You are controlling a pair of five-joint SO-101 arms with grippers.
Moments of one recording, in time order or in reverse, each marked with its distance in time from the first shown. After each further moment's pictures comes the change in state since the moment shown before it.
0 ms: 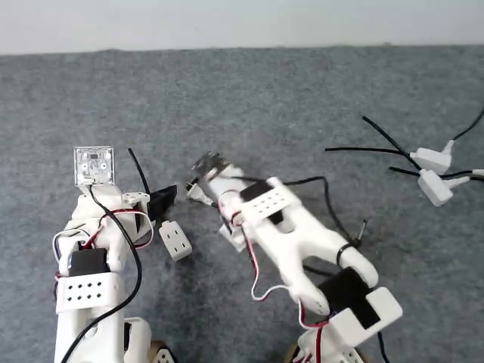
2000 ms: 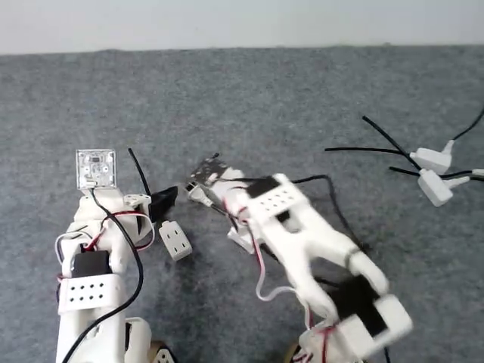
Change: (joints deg) left arm 0.2 0.0 3.2 -3.8 0.0; right arm 4.9 -6.2 0.5 6.2 7.5
